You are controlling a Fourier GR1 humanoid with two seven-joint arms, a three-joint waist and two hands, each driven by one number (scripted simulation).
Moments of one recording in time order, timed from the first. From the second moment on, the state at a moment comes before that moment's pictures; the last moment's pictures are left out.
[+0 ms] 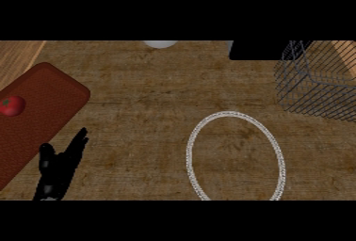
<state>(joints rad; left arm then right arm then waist) 0.12 0.19 0.01 -1.47 0.04 -0.02 0.24 -0.80 -0.44 -0.49 -1.16 0.54 -0.04 0.42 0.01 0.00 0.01</state>
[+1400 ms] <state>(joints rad) 0.11 0.17 0.03 -1.47 0.01 -0.02 0.25 -0.75 -0.71 -0.57 -0.77 0.51 -0.14 0.09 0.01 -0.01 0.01</state>
